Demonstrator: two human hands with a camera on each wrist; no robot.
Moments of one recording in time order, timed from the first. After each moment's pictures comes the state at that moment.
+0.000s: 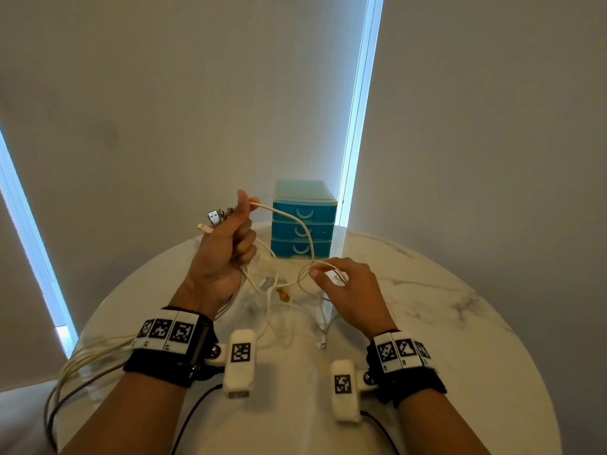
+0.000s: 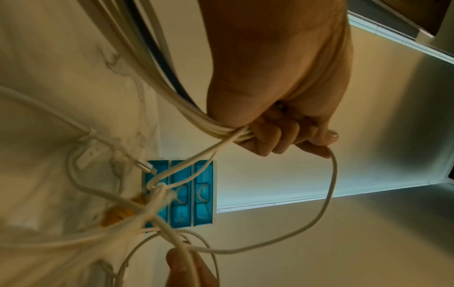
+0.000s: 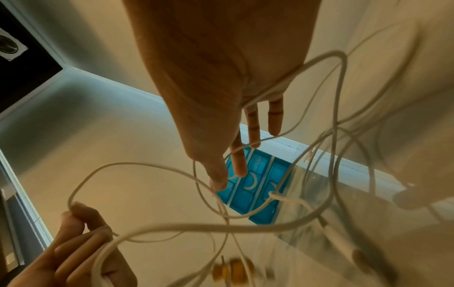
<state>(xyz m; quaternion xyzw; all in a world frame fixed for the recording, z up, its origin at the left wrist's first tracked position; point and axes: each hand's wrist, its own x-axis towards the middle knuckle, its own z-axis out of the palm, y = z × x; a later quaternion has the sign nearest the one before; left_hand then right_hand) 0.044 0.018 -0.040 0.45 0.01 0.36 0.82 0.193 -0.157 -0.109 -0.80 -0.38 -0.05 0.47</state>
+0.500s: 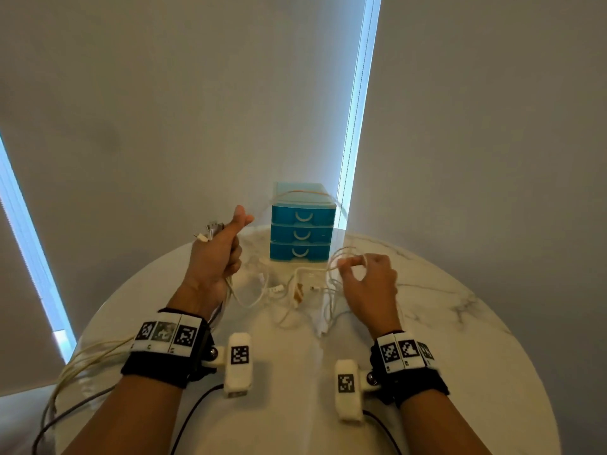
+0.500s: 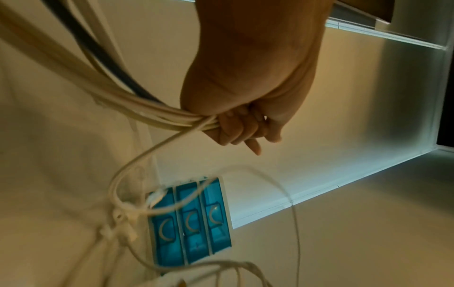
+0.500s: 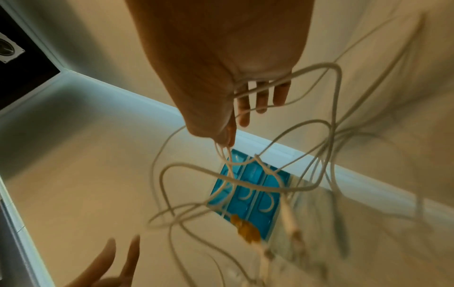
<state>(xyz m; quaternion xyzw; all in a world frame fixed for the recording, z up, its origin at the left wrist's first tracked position) 0.050 0.045 -0.059 0.52 0.16 0.41 0.73 0.204 -0.164 -0.100 -0.84 -0.24 -0.10 0.48</state>
